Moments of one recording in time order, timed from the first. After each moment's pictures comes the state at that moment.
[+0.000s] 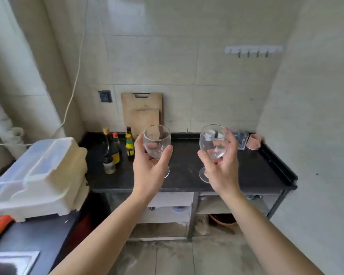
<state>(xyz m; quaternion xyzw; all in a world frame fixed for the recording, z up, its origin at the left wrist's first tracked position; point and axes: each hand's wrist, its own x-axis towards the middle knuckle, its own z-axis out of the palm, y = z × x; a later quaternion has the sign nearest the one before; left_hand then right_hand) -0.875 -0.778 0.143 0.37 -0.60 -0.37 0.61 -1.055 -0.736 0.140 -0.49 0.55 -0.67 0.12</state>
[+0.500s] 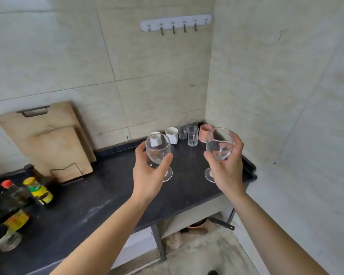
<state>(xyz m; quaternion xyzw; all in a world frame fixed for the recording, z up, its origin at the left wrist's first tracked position) -1.168 -0.967 0.082 0.37 -0.67 -0.46 0.44 -1.343 -0.857 0.073 -0.31 0.67 -0.67 0.04</state>
